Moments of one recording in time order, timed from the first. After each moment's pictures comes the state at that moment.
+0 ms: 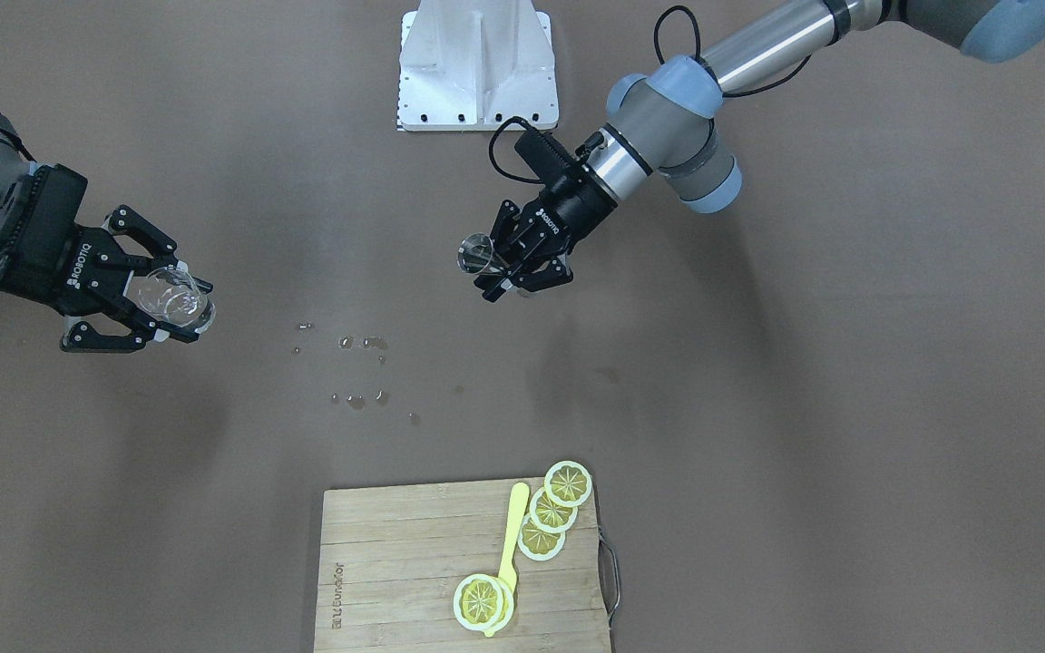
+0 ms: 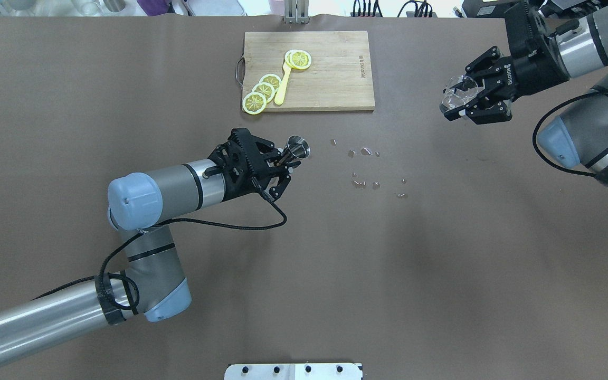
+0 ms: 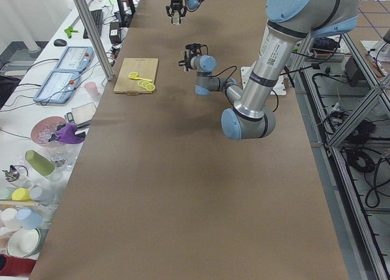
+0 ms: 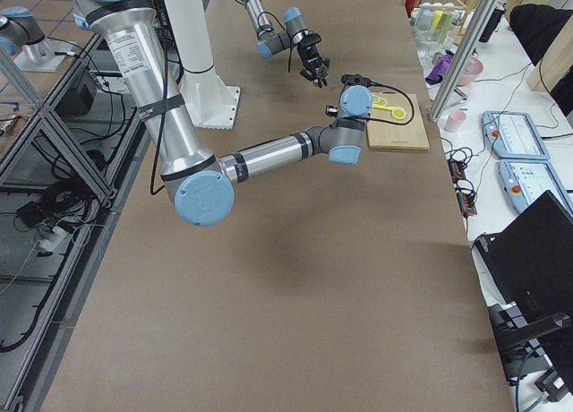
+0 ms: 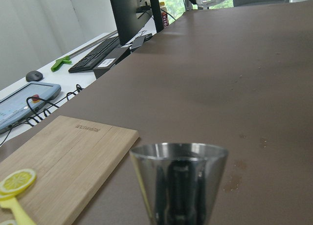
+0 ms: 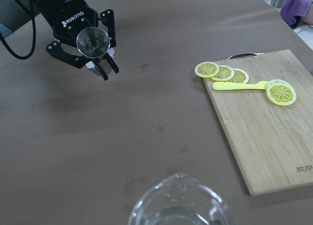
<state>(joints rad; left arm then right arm) -0.47 -2.17 -1.39 -2.89 -1.56 -0.18 1.08 -1.18 1.48 -0.48 2.59 -0.01</state>
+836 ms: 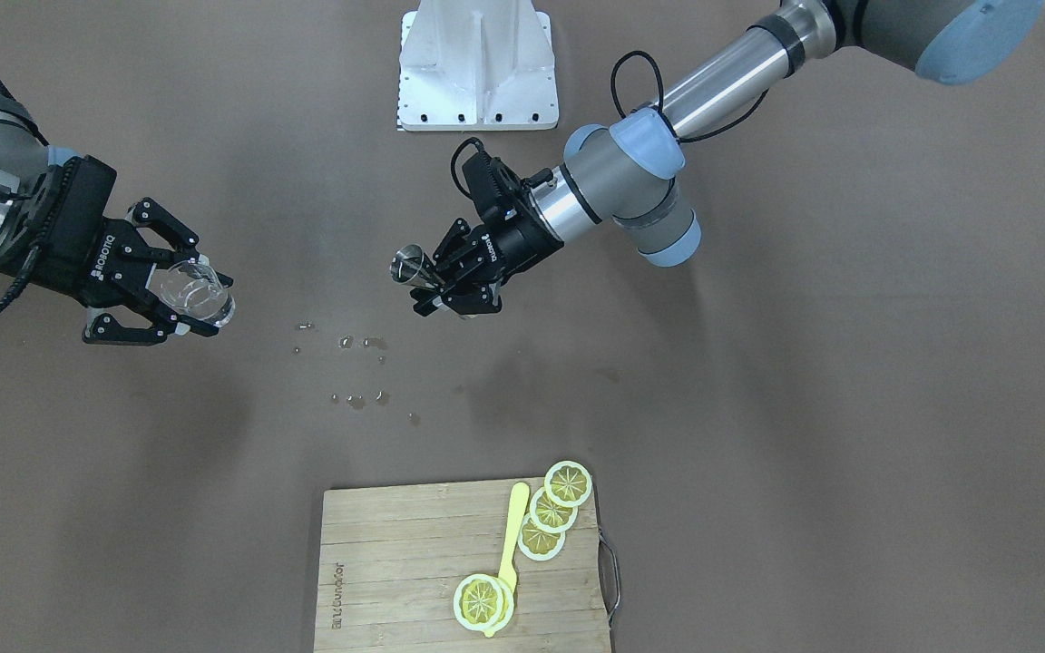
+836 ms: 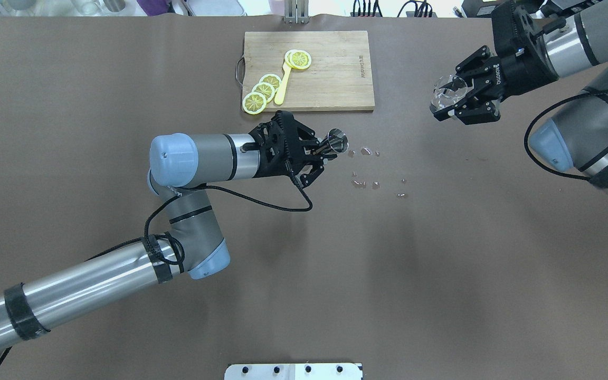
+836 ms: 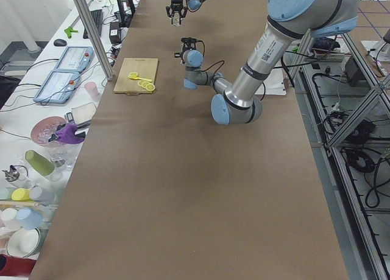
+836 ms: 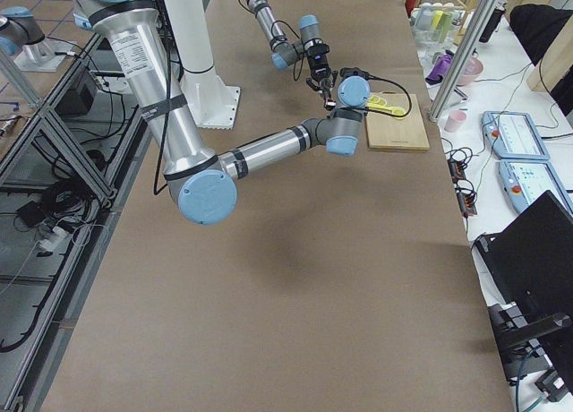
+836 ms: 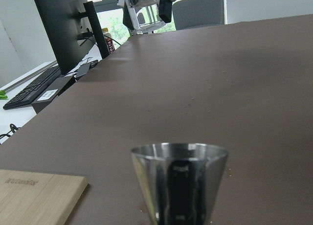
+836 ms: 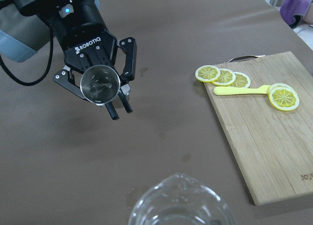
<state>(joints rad) -0.54 -2.37 -1.16 -2.99 -1.78 -0.05 1.05 -1.17 1.54 -0.56 2.55 -0.01</state>
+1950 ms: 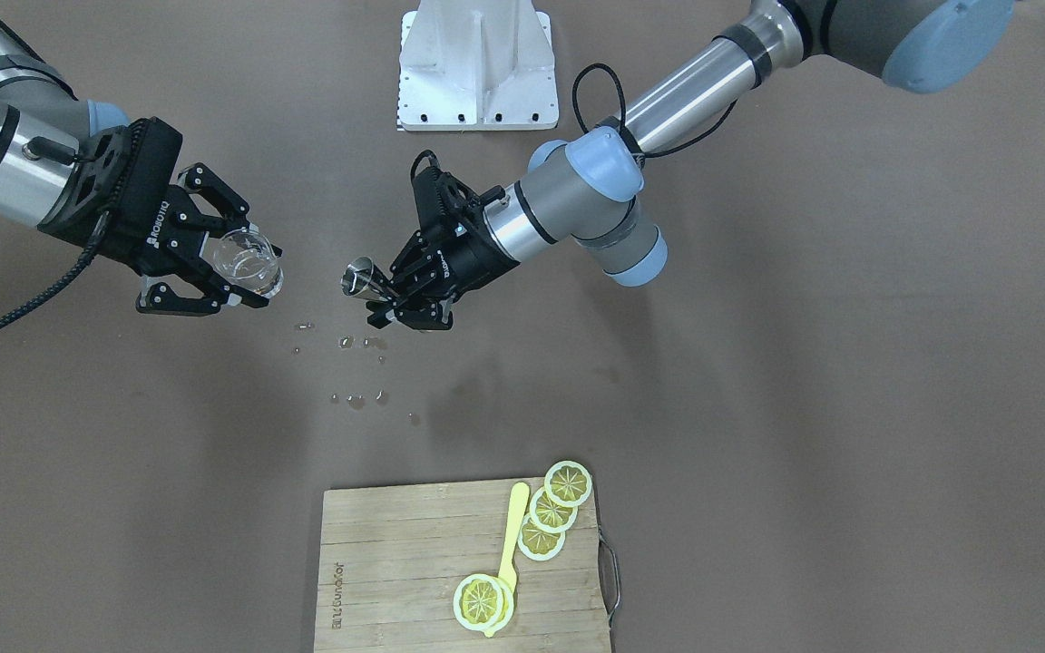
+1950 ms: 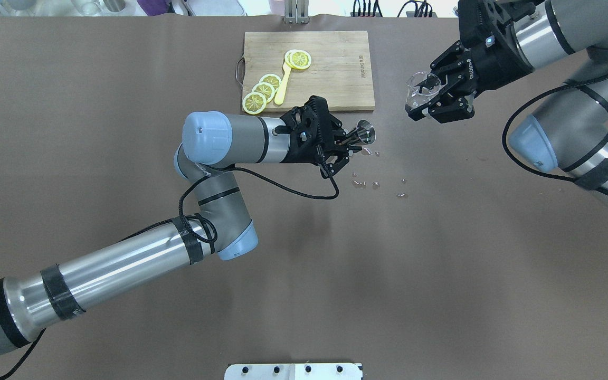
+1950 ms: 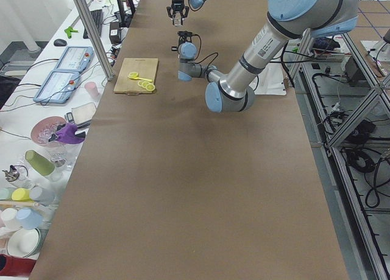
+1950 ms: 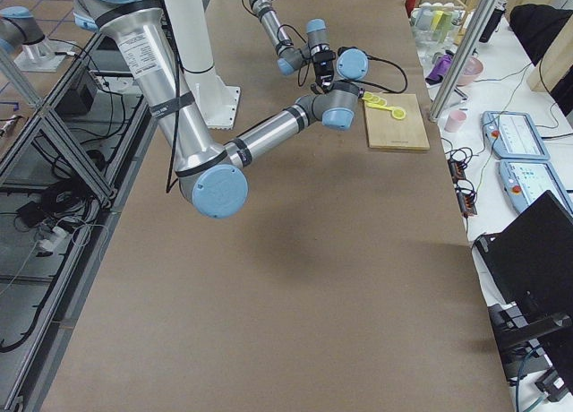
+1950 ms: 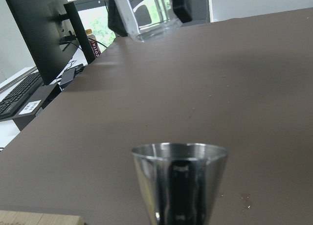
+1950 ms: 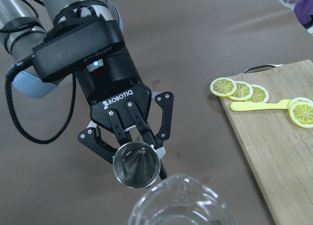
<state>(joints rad) -0.55 -2.50 -1.02 -2.99 -1.86 -0.04 1.02 -1.11 1.65 -0.82 2.54 -0.05</state>
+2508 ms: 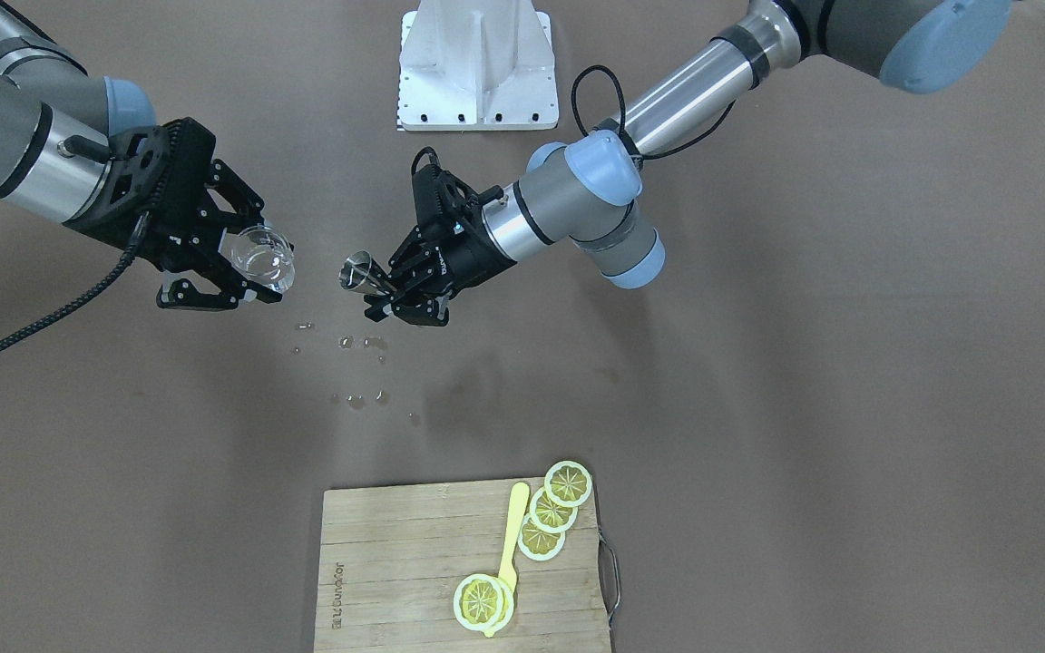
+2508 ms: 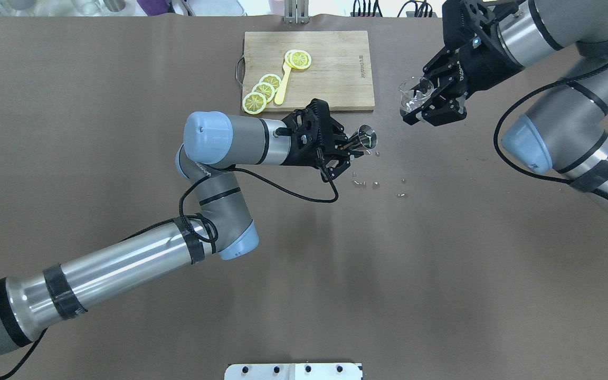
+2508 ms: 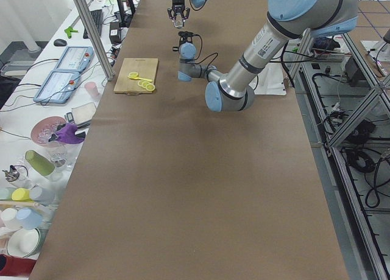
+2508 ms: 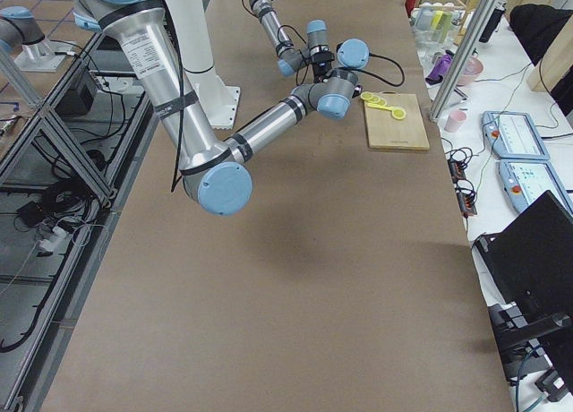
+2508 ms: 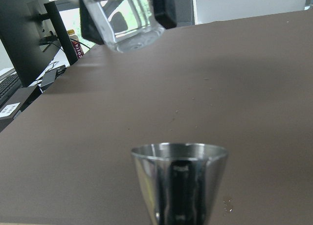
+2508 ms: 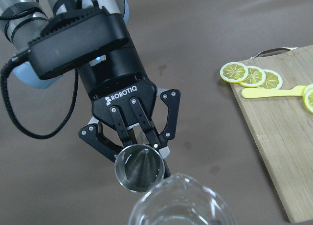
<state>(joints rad) -0.55 -2.50 -1.01 -3.02 -1.88 -0.06 0.99 -1.09 1.71 -1.04 2.53 -0.15</state>
